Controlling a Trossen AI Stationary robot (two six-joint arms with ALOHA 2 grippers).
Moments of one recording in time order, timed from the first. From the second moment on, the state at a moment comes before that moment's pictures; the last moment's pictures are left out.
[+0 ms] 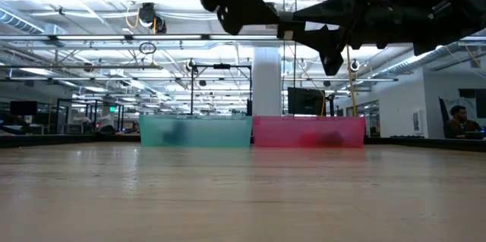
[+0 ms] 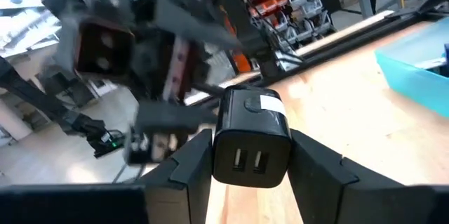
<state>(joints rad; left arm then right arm) -0.33 1.80 1.05 0.54 -0.91 0.63 -0.01 1.35 0.35 1.01 -0.13 0.47</state>
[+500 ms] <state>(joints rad) -0.26 1.31 0.65 0.36 -0.47 0.25 -0.06 1.35 0.35 0.93 -0.13 0.47</state>
